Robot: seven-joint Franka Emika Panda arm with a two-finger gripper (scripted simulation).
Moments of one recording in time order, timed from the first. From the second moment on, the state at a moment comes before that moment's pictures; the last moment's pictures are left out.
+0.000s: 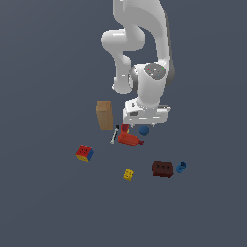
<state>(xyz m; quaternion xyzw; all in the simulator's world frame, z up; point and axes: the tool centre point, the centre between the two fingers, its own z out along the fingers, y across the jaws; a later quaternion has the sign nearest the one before) -0.070 0.095 0.120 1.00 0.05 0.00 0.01</state>
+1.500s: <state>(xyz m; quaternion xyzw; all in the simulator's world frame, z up) -0.105 0.115 0.041 1.00 0.07 0.00 0.00</state>
